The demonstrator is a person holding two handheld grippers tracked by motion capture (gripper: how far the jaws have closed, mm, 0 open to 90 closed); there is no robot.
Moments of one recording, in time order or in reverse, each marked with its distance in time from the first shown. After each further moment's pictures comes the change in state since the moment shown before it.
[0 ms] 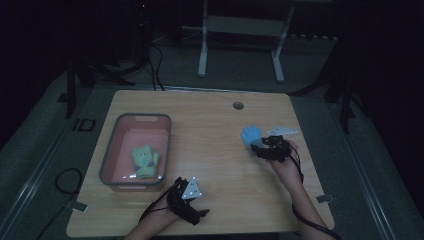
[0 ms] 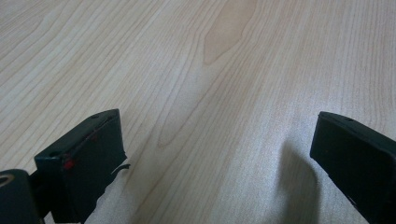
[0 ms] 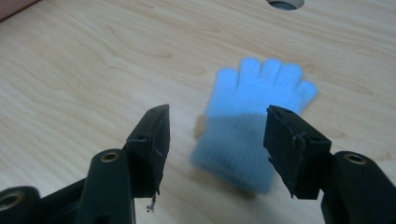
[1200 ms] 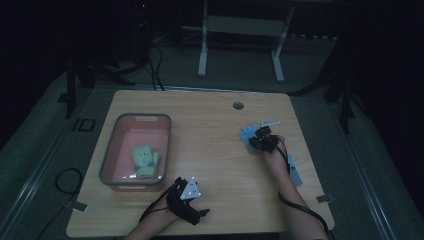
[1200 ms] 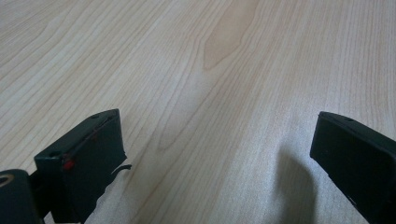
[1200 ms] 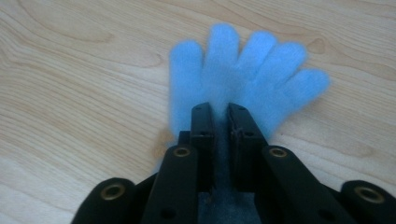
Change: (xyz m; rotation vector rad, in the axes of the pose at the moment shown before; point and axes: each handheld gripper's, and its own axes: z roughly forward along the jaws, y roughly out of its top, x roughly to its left) left arm 0.001 -0.002 -0.001 -0.034 -0.002 -0.010; right arm -0.014 0.012 0.065 0.157 -0.084 0.054
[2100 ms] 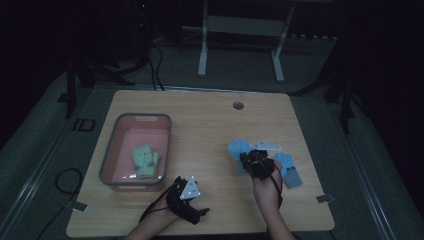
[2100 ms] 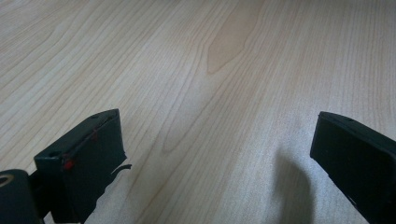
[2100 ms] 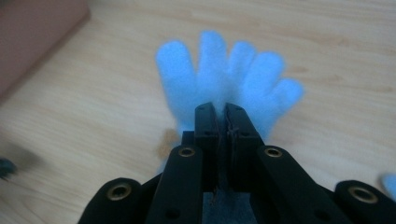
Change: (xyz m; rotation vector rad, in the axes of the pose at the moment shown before) left arm 0.000 0.001 -0.001 -0.009 0.011 0.003; right arm 0.110 -0.029 -0.103 -0.151 -0.023 0.109
